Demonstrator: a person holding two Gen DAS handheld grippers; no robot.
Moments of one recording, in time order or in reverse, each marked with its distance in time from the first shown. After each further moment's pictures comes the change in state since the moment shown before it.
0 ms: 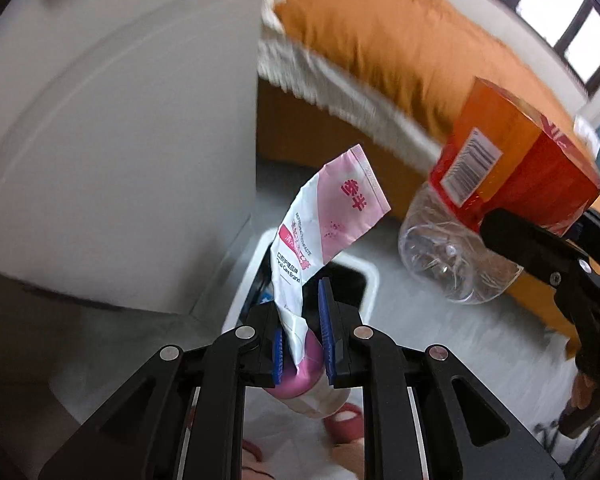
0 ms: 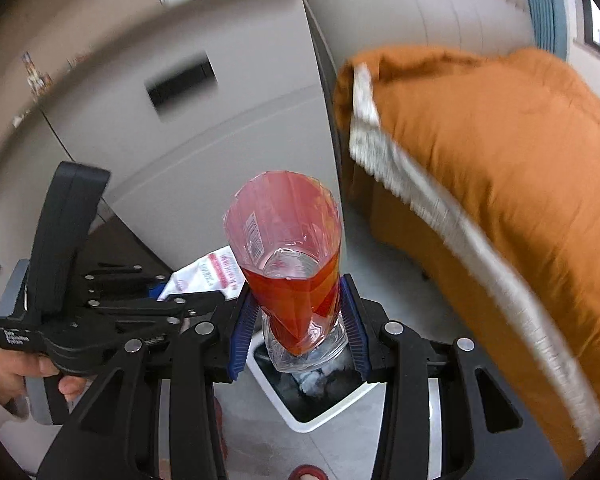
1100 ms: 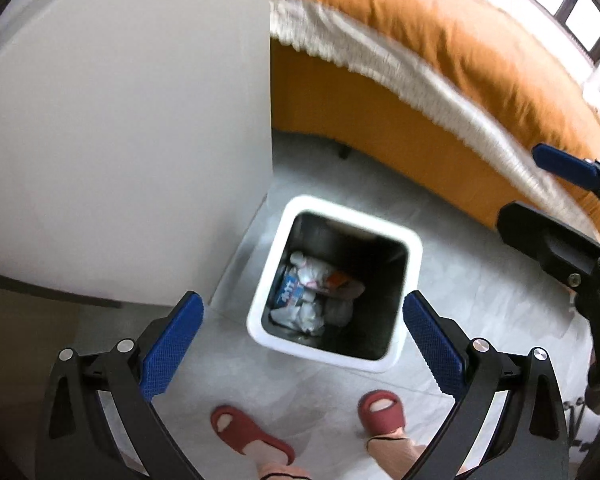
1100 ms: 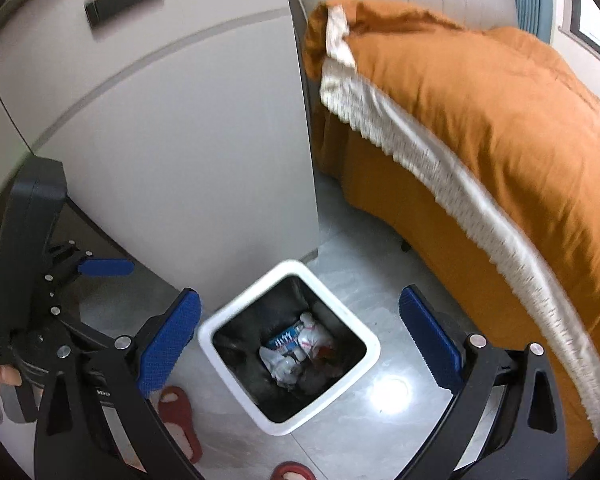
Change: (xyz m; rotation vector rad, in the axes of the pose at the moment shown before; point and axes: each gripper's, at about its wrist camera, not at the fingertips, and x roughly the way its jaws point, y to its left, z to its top) left arm 0.019 0.017 -0.013 0.051 0.023 0.048; right arm 0.030 0.005 -0.006 0.005 0.032 -0.136
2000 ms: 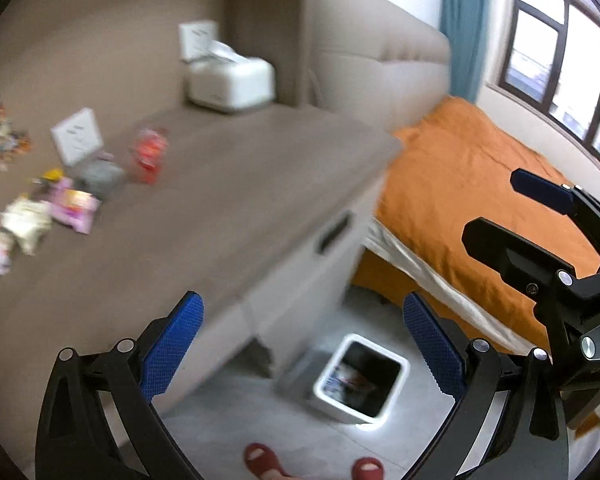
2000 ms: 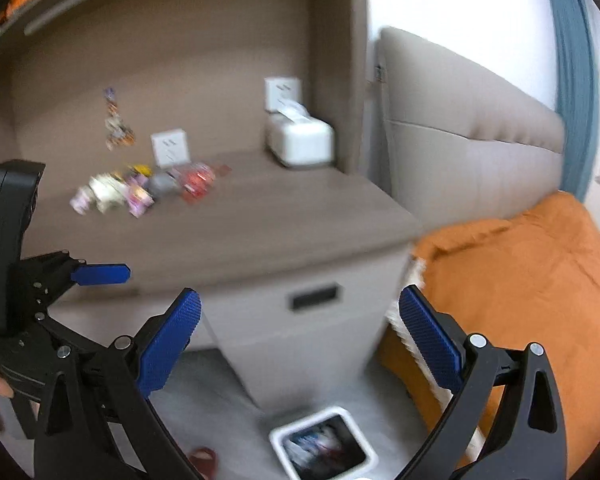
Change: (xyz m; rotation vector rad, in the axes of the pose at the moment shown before) left arm -0.355 0.077 0.016 -0.237 -0.431 0.206; right arm -0.233 0.155 0.181 -0.278 -0.354 0.178
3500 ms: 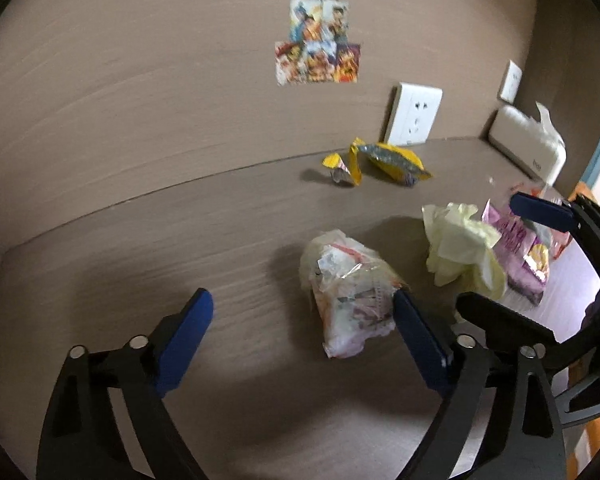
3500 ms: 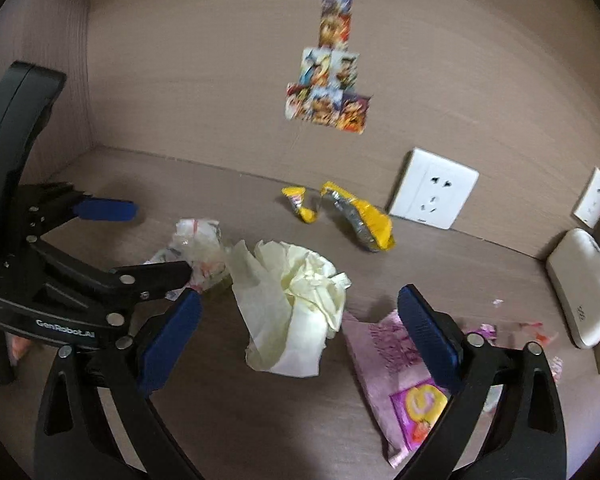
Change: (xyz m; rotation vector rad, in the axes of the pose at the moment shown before) left arm 0.021 0.416 0.001 -0.299 0.010 0.268; right arm 0.281 0.335 0.112 -0.437 0.139 0.306
